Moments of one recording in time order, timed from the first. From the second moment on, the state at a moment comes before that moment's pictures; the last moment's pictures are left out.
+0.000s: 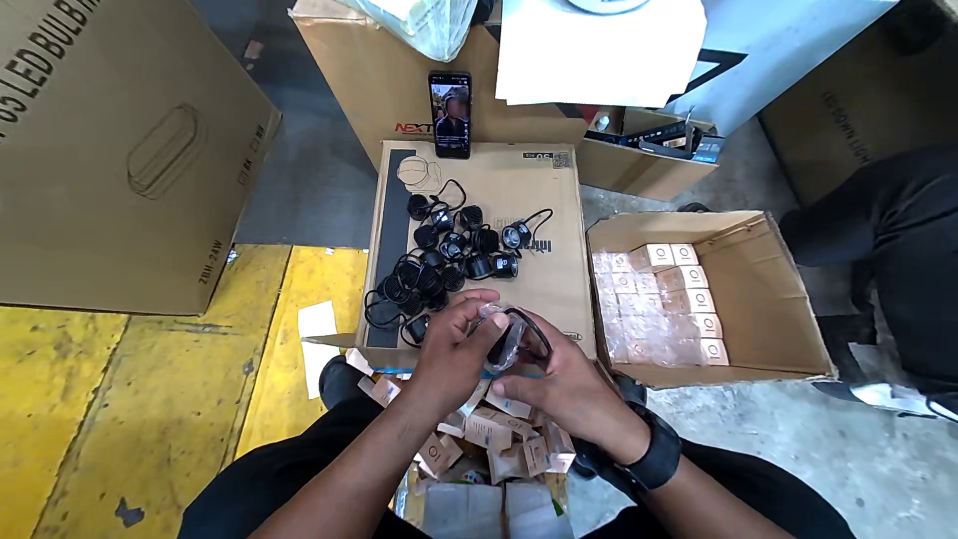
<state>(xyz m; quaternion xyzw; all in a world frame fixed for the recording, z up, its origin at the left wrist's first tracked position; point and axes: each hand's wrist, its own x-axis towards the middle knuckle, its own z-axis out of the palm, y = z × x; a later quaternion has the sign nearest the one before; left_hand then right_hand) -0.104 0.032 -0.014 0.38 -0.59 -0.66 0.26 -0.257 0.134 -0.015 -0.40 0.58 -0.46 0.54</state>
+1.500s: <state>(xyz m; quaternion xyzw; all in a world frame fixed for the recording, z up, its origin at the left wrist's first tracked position) -0.096 0.027 0.001 0.34 -0.73 -0.57 0.18 -0.276 0.133 -0.006 -0.34 0.44 -0.44 0.71</state>
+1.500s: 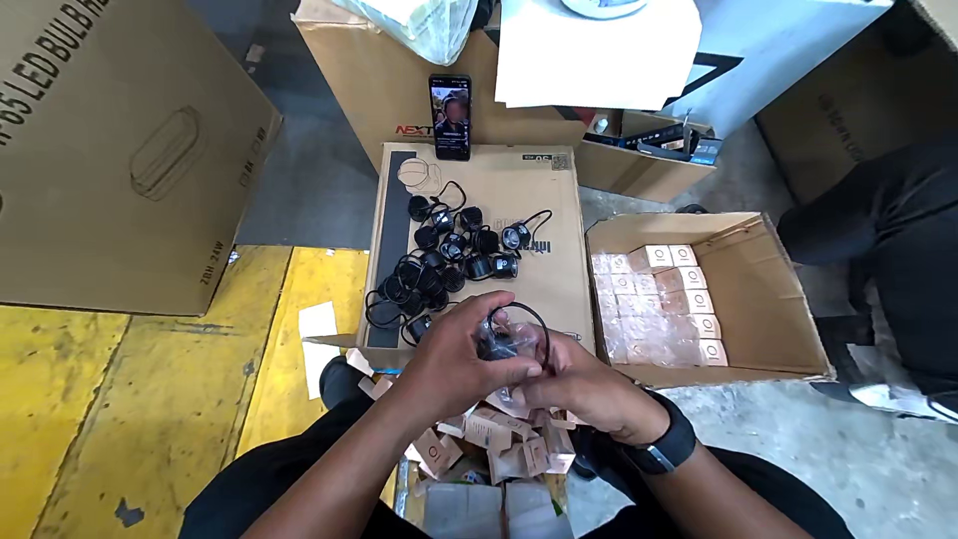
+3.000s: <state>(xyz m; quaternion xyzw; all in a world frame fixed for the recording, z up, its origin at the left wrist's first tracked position) -0.103 0.042 -0.018 0.30 -0.74 -0.56 0.22 -0.269 0.134 -0.005 -0.35 0.56 -0.45 0.61</state>
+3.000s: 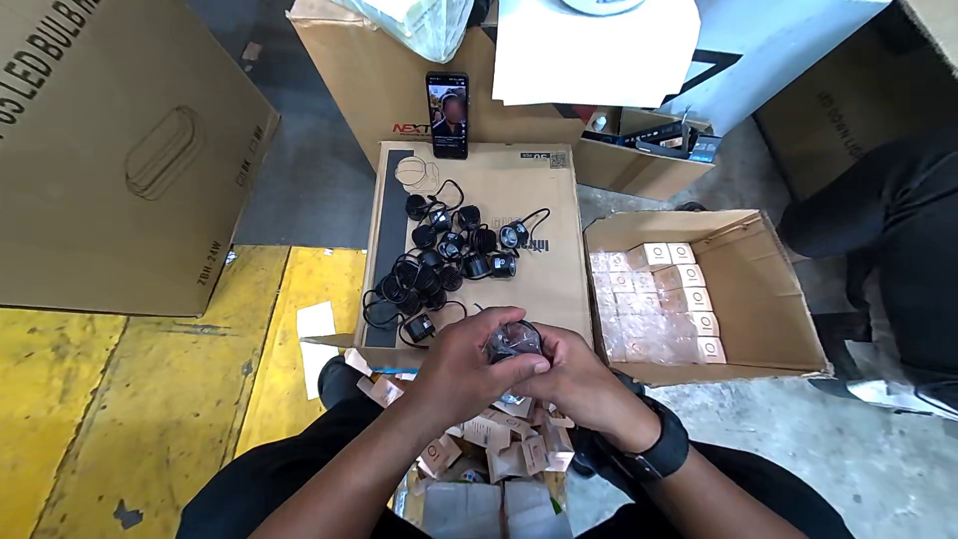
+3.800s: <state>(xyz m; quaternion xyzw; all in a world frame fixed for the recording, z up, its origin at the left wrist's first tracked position) -0.107 0.035 0.001 0.37 -0.59 -0.67 0.25 -0.266 0.130 -0.009 -0.29 0.56 -0.58 0.52</state>
